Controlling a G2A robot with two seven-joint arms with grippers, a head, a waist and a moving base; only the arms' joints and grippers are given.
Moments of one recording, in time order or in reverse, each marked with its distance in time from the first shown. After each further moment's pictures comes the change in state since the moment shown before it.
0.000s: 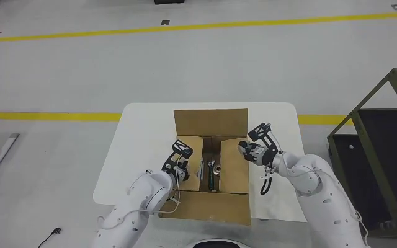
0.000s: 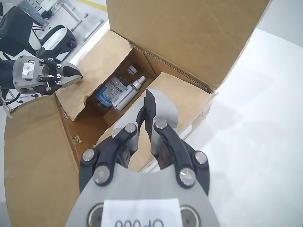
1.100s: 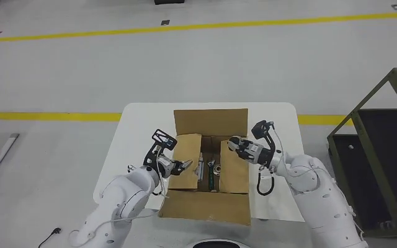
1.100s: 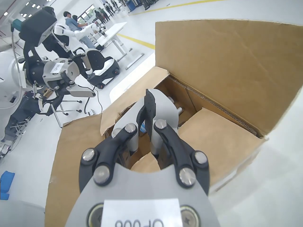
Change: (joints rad) left arm 0.137 0.039 -0.212 -0.251 -0.034 -0.155 0.134; right arm 0.041 0.007 -0.060 0.103 0.260 -0.171 -0.157
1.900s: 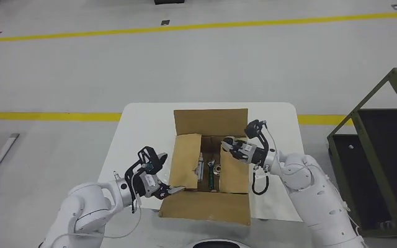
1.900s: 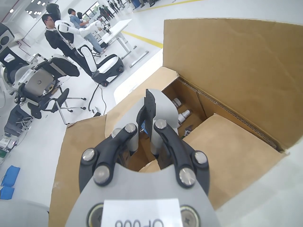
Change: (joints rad) left arm 0.152 0.056 -0.252 -0.069 -0.294 -0.538 0.068; right arm 0.042 0.001 -0.071 0.012 0.018 0.019 -0.001
